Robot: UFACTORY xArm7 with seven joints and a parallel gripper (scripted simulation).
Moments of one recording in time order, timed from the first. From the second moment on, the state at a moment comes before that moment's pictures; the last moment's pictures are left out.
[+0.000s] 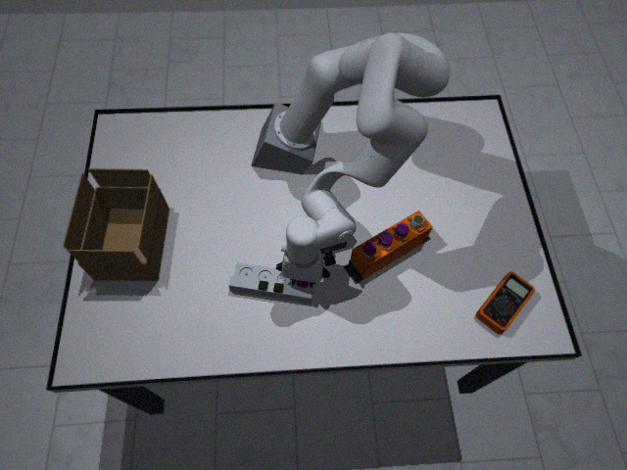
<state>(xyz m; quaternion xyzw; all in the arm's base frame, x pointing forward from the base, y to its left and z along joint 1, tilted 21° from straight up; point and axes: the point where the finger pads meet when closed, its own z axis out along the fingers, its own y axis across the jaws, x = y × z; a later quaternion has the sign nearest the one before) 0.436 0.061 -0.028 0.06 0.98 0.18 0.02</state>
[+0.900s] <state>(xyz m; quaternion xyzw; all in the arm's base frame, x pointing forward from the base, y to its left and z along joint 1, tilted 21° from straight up) 0.432 0.022 0.070 0.06 0.98 0.19 0.02</state>
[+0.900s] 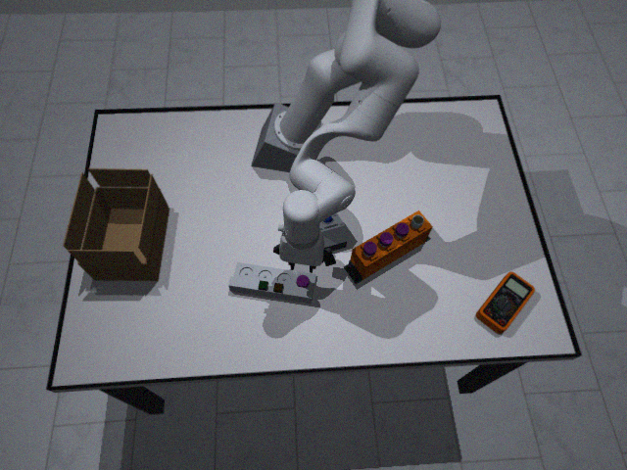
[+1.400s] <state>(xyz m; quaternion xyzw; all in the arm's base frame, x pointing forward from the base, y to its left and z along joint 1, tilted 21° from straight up) 0.427 0.015 0.101 0.09 0.98 0.19 0.01</state>
